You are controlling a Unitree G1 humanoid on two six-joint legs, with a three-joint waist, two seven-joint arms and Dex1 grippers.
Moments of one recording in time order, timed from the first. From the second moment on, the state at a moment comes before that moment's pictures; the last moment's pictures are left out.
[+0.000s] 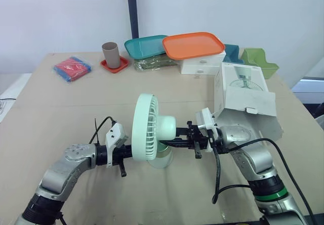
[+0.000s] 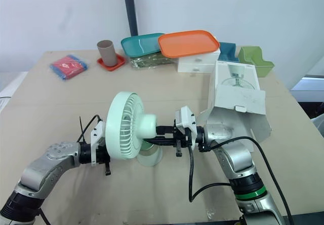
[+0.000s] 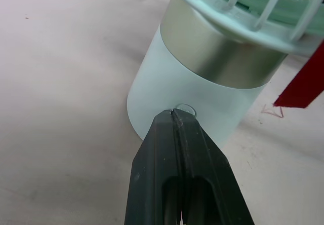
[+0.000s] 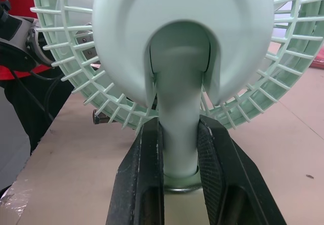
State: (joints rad) left arm -0.14 0.57 -0.13 -0.29 -0.46 0.53 -0.95; right arm -0.37 -0.50 0.16 -0.20 0.49 0.29 1.20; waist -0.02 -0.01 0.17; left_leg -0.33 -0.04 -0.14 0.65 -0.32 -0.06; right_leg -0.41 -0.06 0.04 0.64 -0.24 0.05
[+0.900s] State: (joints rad) left arm -0.16 0.57 -0.13 -0.30 -0.46 0.55 -0.96; right arm -0.36 -0.50 0.16 -0.20 0.49 0.29 1.19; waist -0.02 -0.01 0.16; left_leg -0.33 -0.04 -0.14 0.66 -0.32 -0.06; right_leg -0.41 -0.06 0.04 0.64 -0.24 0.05
